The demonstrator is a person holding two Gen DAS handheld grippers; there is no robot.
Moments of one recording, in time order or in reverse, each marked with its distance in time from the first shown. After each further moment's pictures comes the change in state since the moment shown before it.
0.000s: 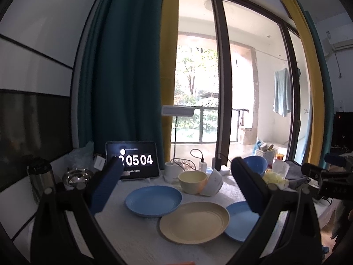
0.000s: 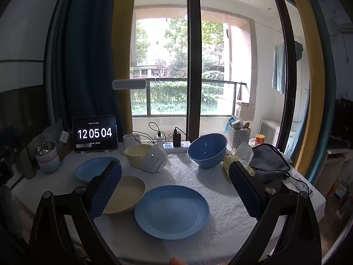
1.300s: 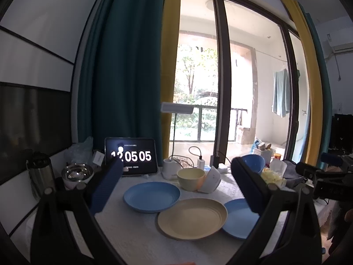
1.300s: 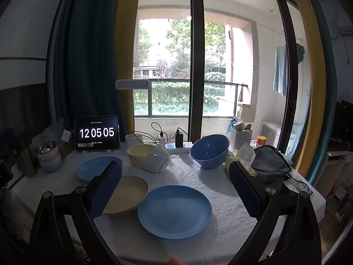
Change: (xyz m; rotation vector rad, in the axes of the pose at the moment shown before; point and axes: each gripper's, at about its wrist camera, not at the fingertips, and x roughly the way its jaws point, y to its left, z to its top) left arm -0.008 0.001 -0.005 -0.015 0.010 -0.015; right arm -0.003 0.008 -0.005 -0.016 -0.004 0.010
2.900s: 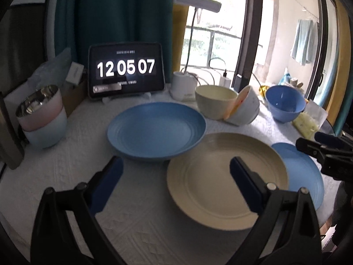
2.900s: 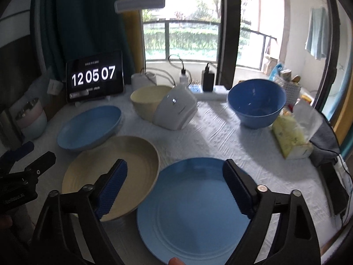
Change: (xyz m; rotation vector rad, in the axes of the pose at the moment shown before) left arm 0.191 0.040 -0.120 -0.055 0.532 0.036; right arm 0.203 0.037 -0.052 -0.047 0.402 0.133
